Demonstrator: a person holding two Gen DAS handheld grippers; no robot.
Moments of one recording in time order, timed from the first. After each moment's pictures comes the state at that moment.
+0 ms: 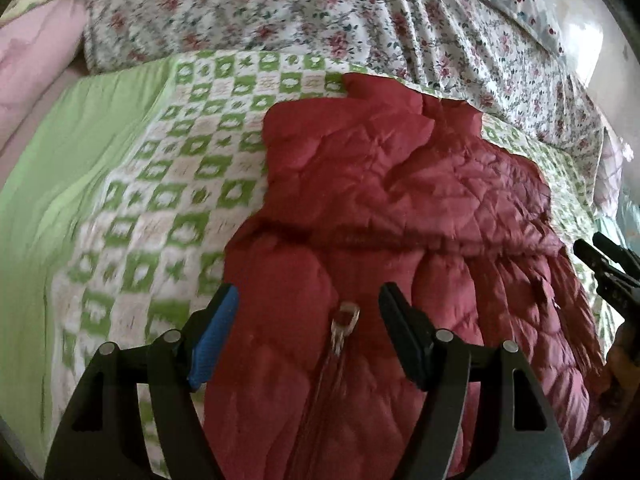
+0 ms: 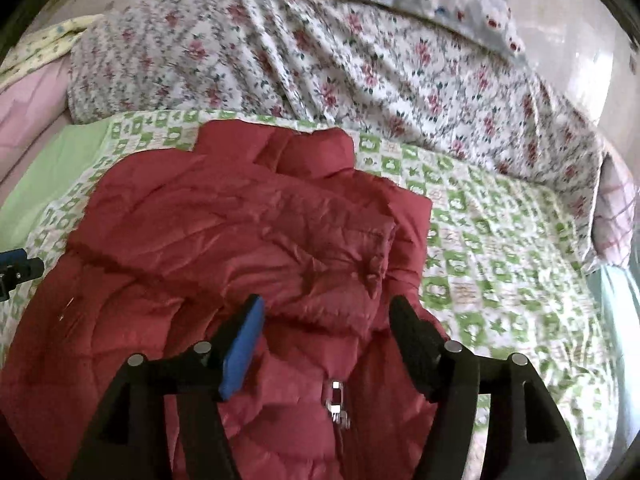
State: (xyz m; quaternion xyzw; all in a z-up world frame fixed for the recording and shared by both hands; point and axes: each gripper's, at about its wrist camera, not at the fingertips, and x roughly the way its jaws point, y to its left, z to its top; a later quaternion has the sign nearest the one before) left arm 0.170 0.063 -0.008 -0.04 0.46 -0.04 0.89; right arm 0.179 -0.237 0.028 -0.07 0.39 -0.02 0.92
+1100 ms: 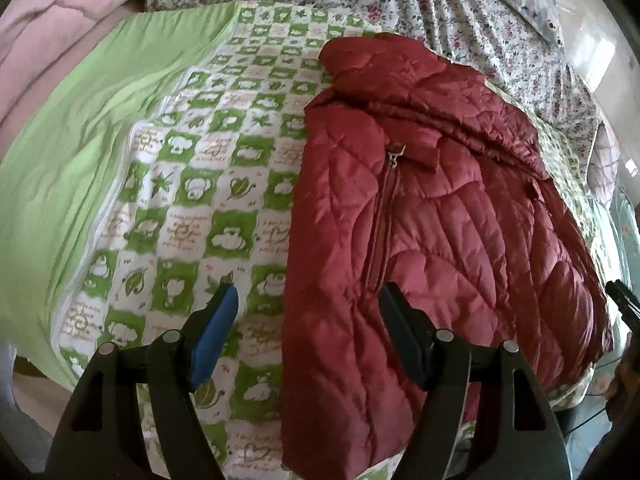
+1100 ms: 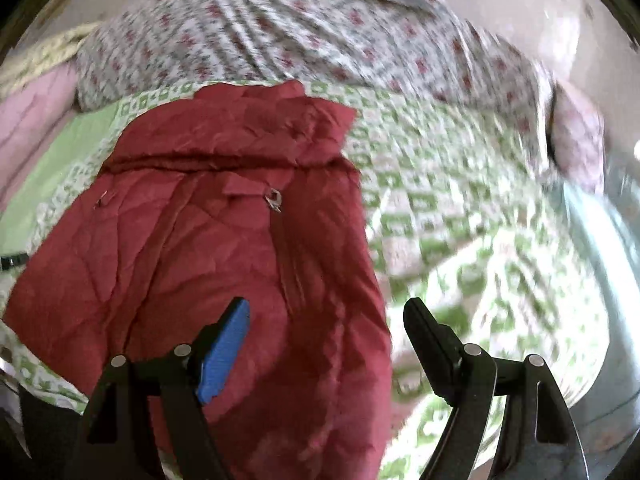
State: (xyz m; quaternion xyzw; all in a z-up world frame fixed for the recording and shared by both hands) left arm 0.031 0.121 -0.032 -0.07 0.49 -0.02 0.87; right arm -0.010 -0.314 0.013 0.00 0.43 -0.04 0.90
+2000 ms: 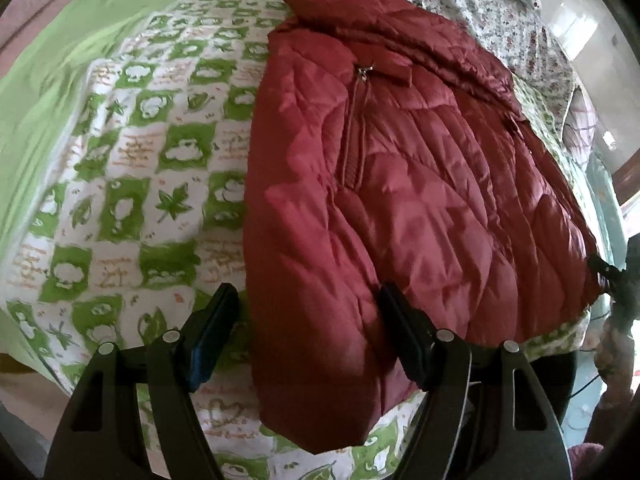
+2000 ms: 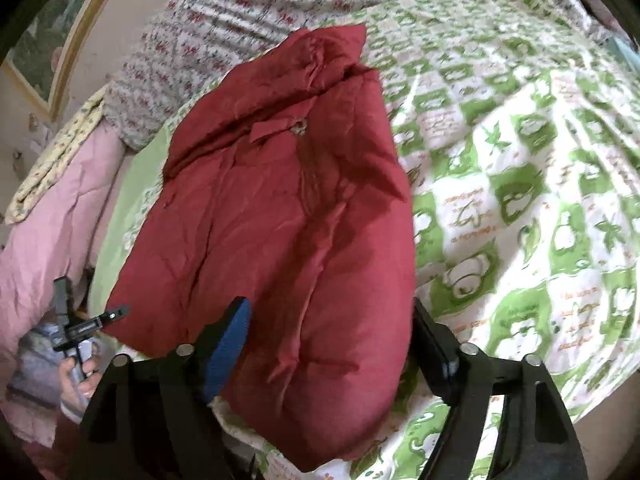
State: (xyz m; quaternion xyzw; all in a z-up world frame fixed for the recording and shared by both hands) left arm 0.003 0.111 -0.073 -0.07 0.55 -0.09 0.83; right arm -0.038 -0.362 -0.039 0.21 0.49 0.11 0.84
